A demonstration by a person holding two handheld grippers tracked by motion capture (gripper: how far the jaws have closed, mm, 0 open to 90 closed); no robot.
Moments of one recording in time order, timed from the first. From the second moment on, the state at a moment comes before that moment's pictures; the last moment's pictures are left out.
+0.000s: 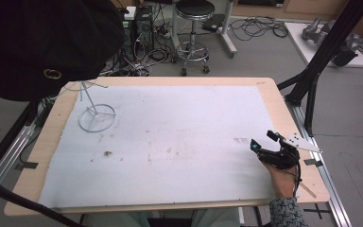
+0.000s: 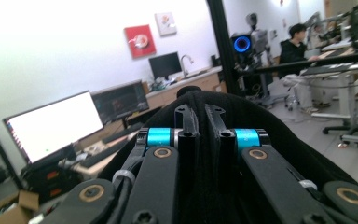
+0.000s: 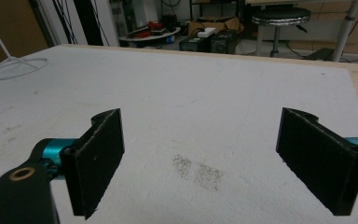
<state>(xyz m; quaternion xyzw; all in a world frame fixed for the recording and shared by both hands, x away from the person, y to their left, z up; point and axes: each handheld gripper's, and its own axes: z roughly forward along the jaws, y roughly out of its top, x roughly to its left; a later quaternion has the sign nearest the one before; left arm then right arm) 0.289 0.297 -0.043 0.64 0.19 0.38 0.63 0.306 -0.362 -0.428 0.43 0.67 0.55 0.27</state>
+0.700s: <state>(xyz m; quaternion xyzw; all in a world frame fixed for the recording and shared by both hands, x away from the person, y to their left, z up) 0.299 0.307 -0.133 0.68 0.24 0.35 0.60 0.306 -0.357 -0.429 0.42 0.68 0.54 0.26</state>
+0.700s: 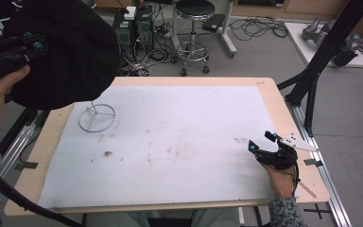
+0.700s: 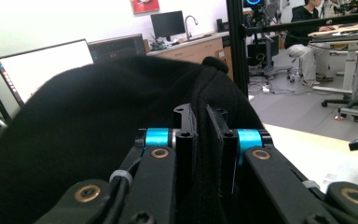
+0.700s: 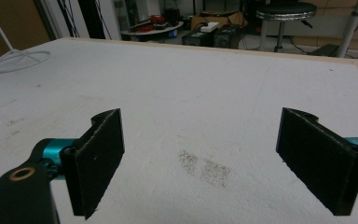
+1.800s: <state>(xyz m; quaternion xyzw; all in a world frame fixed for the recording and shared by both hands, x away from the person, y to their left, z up) 0.311 0.315 -0.201 0.67 0.25 0.34 0.62 0.307 -0.355 -0.429 0.42 0.68 0.54 0.26</state>
